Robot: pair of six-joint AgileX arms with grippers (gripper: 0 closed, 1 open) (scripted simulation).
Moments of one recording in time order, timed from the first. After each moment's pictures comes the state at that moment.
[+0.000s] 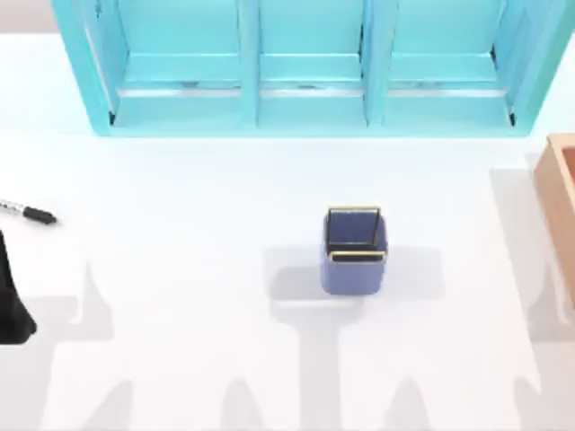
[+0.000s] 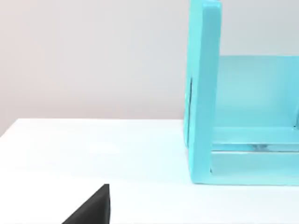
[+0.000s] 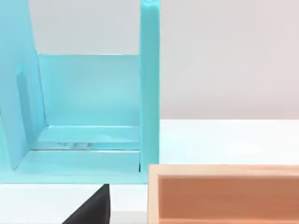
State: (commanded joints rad) left arm 0.00 0.00 0.00 0.00 0.00 0.00; right arm 0.00 0.00 0.00 0.00 0.00 0.00
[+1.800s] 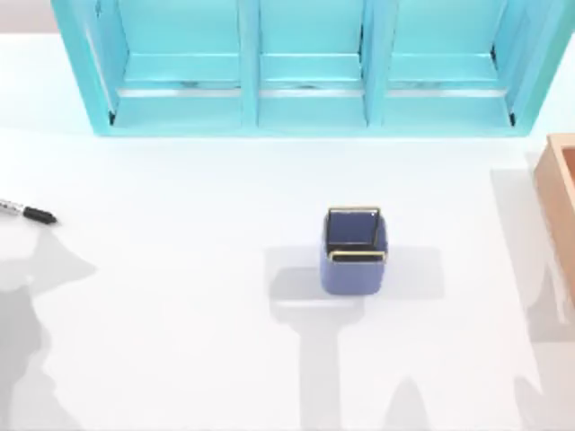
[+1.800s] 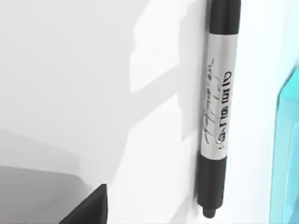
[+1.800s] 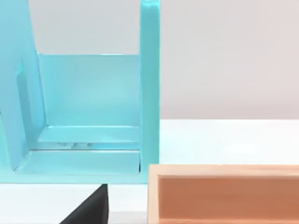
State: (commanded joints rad) left arm 0.47 1.75 0.60 0.33 0.65 -1.00; right arm 0.00 0.00 0.00 0.00 0.00 0.00
